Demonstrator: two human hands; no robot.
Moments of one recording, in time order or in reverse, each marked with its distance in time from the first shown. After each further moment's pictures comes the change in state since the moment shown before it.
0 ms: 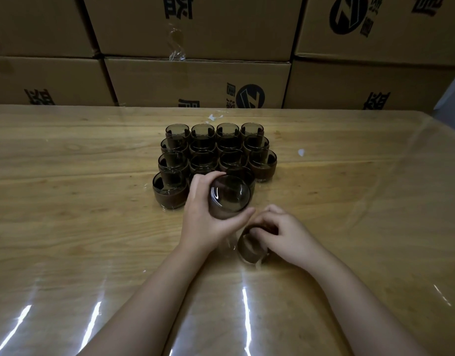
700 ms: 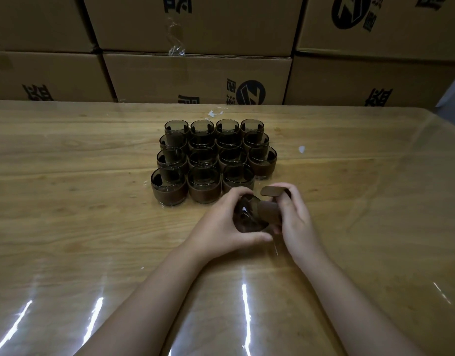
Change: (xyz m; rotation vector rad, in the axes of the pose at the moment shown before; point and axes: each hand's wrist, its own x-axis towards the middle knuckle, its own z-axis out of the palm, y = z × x) left_hand -0.004 0.000 0.009 0.060 -0.560 -0.200; right_hand -0.003 -0.012 0.004 0.646 0.389 -0.028
